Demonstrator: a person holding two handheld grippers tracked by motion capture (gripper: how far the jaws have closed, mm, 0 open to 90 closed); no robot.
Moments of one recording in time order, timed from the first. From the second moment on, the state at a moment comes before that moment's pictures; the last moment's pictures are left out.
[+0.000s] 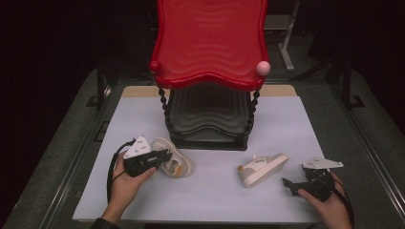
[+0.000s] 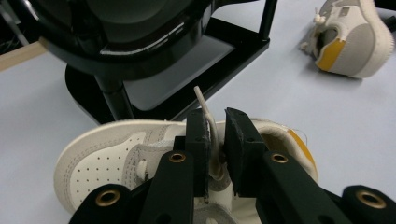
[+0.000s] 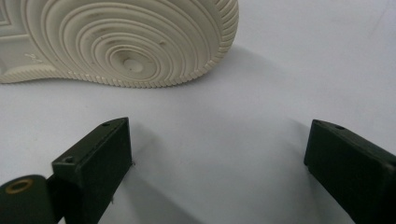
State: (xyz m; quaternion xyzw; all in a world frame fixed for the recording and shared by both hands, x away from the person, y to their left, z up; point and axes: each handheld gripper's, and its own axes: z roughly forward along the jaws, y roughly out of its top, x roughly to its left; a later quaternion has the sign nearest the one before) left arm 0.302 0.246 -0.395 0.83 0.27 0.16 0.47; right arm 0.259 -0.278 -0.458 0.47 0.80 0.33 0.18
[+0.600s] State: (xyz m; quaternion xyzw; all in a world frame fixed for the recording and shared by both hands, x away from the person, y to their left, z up) left arm 0.298 0.232 -0.383 0.82 0.26 0.16 0.48; right arm 0.259 -0.278 -0.458 0.47 0.80 0.33 0.19
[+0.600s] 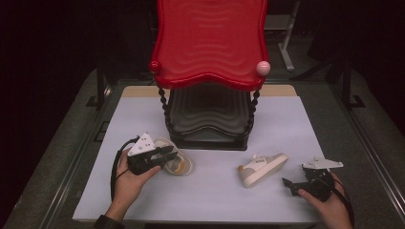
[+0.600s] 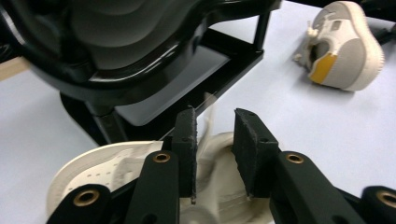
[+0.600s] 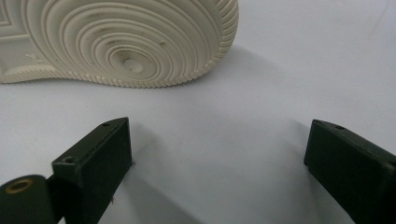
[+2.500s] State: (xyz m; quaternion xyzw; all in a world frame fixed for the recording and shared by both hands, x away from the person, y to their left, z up) left arm 0.263 0.186 -0.412 0.87 0.20 0.03 0.46; right arm 0.259 -0.278 -0.458 0.47 0.80 0.33 0.19
